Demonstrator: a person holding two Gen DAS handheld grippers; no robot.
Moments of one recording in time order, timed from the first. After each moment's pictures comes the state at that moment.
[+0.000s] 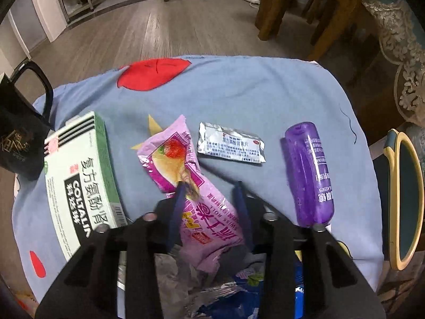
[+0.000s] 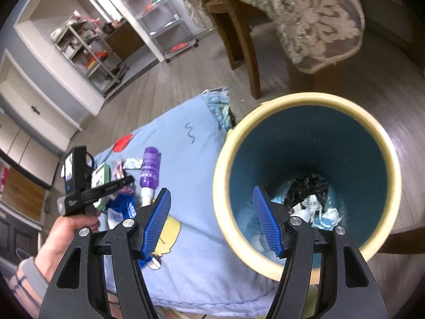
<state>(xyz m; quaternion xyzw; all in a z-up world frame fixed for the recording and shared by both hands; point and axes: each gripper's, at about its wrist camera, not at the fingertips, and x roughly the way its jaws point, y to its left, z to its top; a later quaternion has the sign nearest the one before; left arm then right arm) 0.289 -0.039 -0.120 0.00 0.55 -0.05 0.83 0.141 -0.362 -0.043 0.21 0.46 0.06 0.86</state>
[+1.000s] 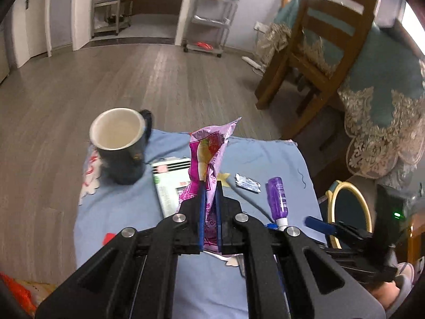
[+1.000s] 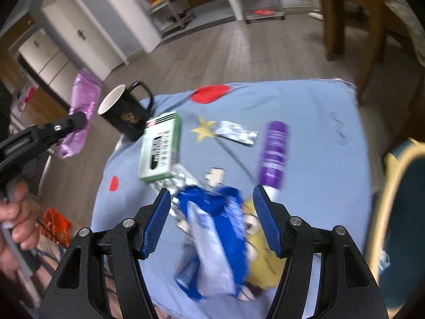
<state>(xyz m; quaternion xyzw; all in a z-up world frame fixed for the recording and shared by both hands) 0.197 0.080 0.032 -0.11 0.43 -0.05 0.89 0.211 -0.162 -0.048 0.09 0.50 0.24 0.83</state>
